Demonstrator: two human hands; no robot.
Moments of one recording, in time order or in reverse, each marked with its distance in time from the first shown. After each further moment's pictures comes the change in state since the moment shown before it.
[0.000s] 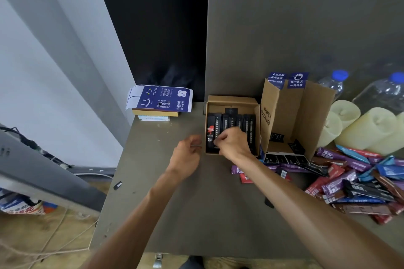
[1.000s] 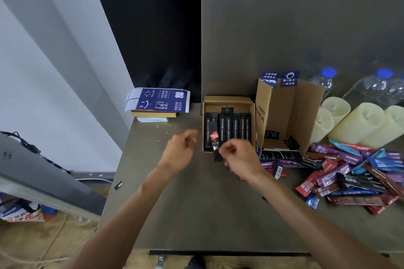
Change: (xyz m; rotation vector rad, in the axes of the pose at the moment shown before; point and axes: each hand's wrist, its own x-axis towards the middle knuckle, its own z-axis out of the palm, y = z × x) left_hand -0.005 0.009 -0.023 0.070 0.019 0.182; right_hand -0.061 0.014 -0.025 0.121 -0.074 -0.085
